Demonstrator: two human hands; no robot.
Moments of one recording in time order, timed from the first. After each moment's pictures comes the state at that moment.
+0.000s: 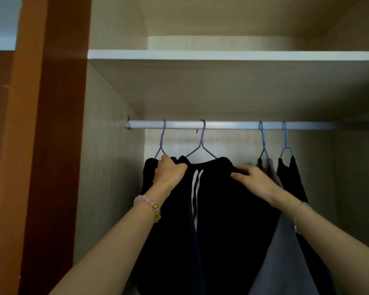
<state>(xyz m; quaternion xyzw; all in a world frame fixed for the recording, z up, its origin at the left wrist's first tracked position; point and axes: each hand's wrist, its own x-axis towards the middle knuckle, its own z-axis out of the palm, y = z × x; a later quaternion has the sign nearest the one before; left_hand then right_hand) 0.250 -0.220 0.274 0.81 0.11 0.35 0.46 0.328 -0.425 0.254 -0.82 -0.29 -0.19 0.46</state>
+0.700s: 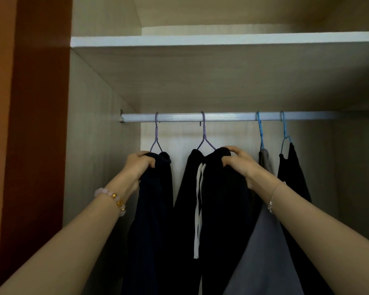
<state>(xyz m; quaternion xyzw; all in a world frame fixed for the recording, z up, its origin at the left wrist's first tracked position) 0.233 -0.174 0.271 0.71 0.07 0.34 0.61 0.326 -0.403 0.272 -0.71 -0.23 -0.07 0.66</state>
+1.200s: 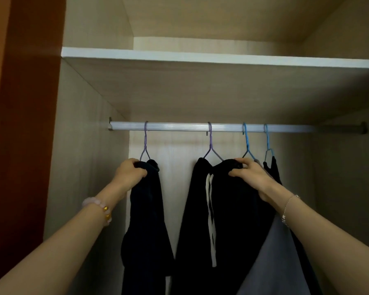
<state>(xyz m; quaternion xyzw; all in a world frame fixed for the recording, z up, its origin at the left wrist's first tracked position) 0.240 -0.177 0.273 0.81 0.08 0.36 0.45 0.315 -0.460 0.270 -0.74 -0.22 -0.13 0.63</state>
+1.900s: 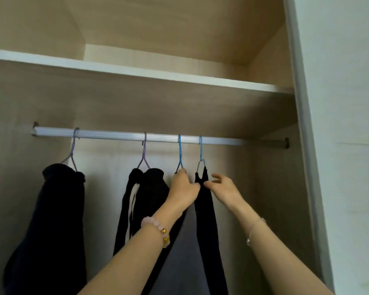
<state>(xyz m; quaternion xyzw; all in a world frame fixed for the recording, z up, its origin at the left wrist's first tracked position) 0.293 -0.481 0.261 0.83 -0.06 0.30 0.47 0.345 -0.592 0.258 -0.80 -0.15 -0.21 0.54</state>
